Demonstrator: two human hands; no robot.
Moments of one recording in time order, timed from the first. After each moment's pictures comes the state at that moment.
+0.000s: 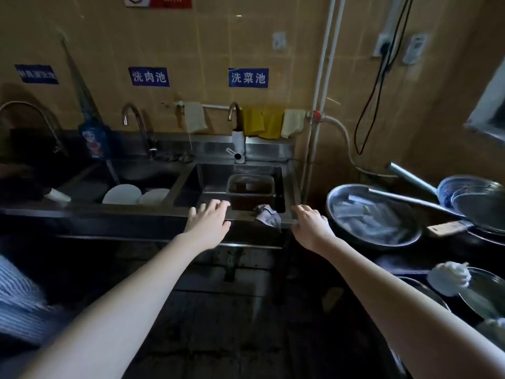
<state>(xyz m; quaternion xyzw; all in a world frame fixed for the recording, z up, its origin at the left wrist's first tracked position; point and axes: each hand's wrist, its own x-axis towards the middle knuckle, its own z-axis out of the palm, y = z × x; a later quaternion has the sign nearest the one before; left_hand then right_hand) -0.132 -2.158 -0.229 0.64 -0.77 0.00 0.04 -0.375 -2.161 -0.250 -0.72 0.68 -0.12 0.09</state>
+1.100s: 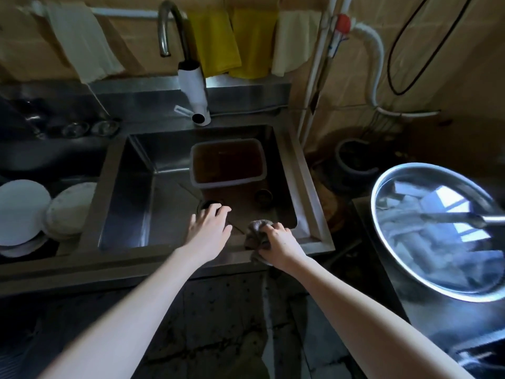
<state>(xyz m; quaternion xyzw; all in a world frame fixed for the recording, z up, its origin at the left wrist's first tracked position) -0.151 -2.508 -0.391 0.56 -0.81 -0.16 -0.03 -0.330 -2.459 -0.442 -0.65 0.71 -0.02 0.28</state>
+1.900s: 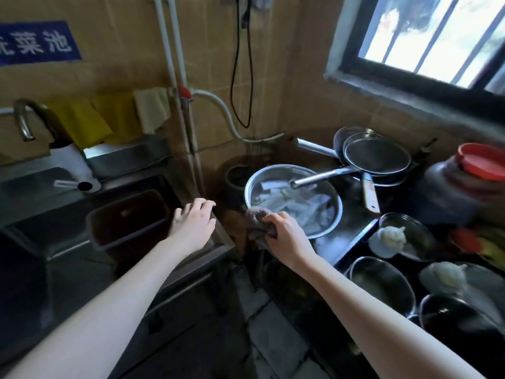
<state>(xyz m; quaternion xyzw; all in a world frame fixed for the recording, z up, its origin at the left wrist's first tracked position) -0.300 -2.438 -0.298 0.37 -0.93 -0.07 0.03 -0.456 -2.277 -0.305 -0.50 0.83 -0.24 0.08</state>
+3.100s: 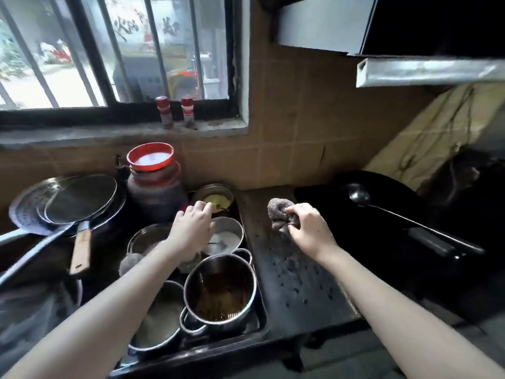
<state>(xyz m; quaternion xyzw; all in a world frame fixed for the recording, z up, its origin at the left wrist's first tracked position) -0.641 -2.035 -0.247 -0.19 -0.98 -0.03 0.08 -0.568 -1.779 -0.253 0.03 0.96 -0.25 -0.15</state>
